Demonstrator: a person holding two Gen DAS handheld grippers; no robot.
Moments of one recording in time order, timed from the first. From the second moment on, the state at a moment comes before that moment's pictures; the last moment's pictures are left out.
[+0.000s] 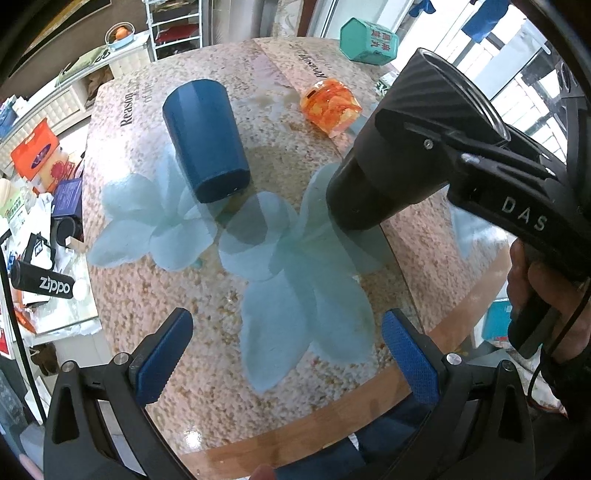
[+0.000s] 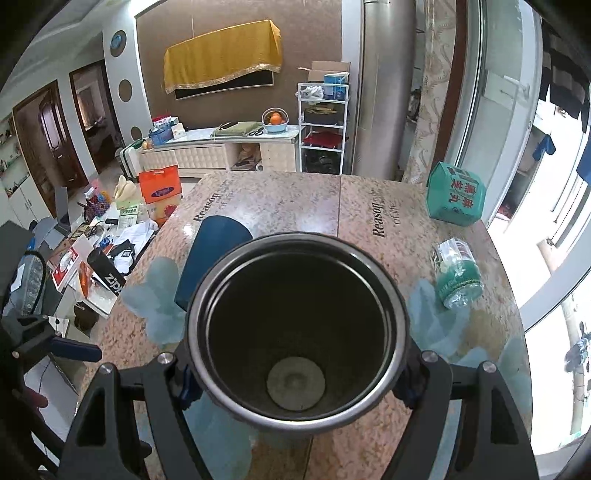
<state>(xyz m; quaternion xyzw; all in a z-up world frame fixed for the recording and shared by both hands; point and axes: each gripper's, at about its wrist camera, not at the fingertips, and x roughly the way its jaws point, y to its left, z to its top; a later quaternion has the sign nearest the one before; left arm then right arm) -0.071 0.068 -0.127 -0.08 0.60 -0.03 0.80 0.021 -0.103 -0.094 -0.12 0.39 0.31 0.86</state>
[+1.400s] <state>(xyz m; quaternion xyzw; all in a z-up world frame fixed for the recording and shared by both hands) -0.049 0.024 -0.025 -0.01 0.52 -0.05 0.85 0.011 -0.192 -0.014 0.02 0.41 0.24 0.88</state>
